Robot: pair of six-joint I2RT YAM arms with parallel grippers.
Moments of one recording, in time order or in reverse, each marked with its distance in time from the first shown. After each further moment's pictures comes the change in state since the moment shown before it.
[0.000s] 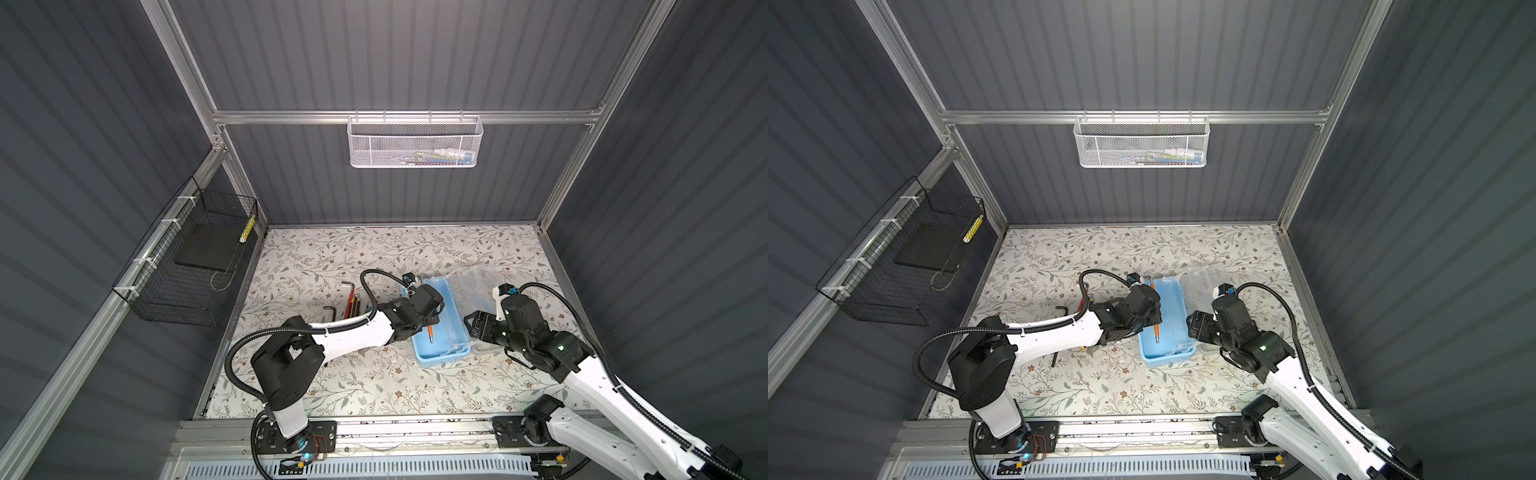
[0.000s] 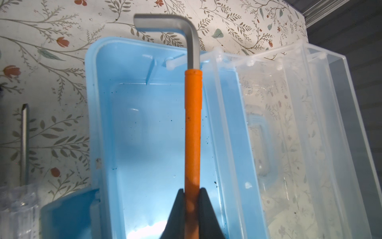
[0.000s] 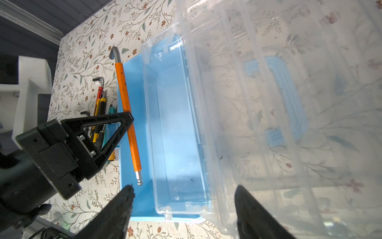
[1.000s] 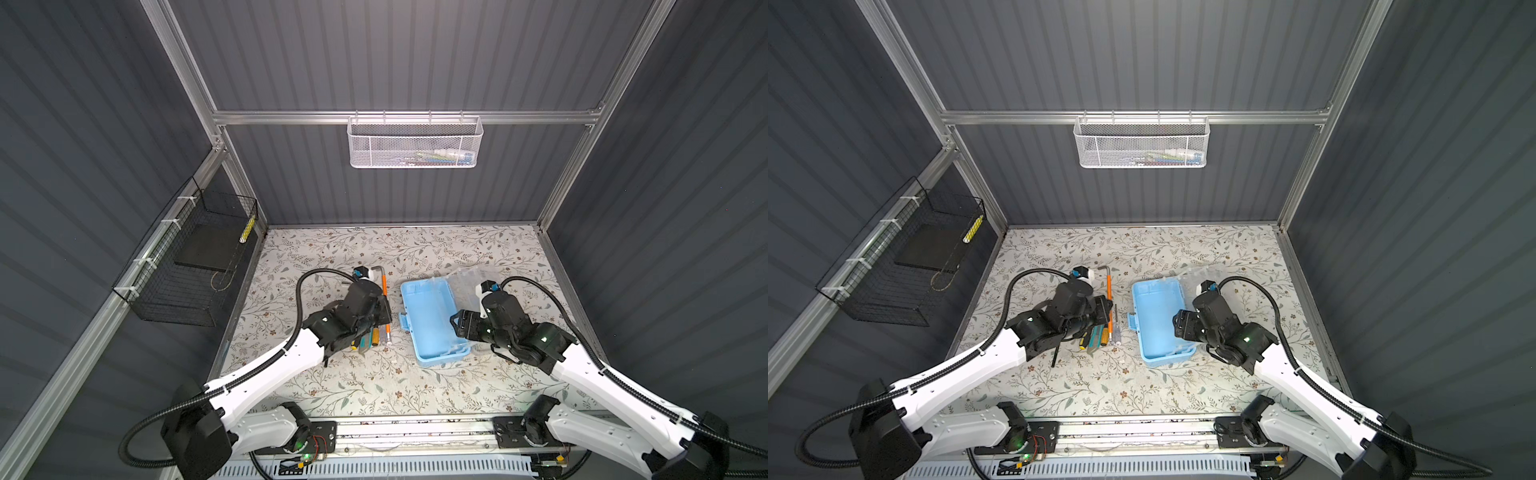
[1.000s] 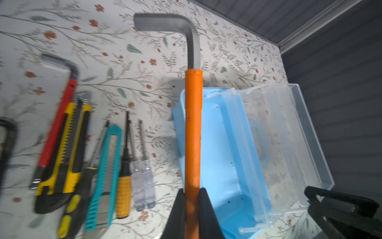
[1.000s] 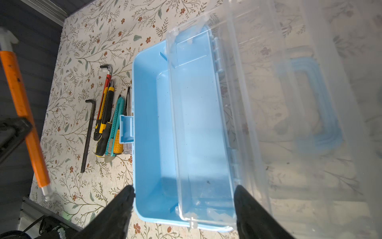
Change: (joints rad) left arm 0.155 -0.515 -0.254 -0.111 0.103 0.163; right arm 0.139 0.118 0.074 0.033 0.065 0.029
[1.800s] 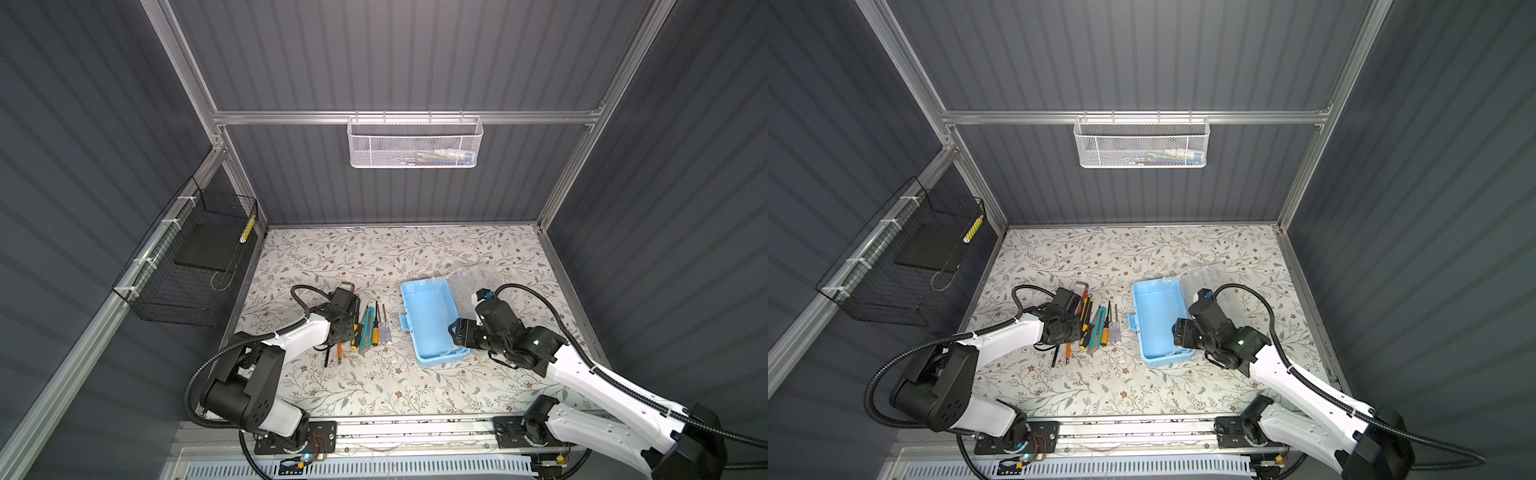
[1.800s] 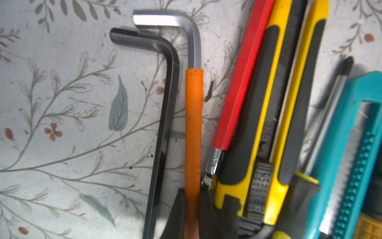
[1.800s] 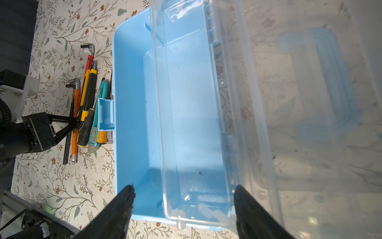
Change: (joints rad) left arm 0.392 0.262 -0.183 -0.134 -0.034 0.311; right arm 0.028 0.033 -0.070 0.023 -0.004 0.006
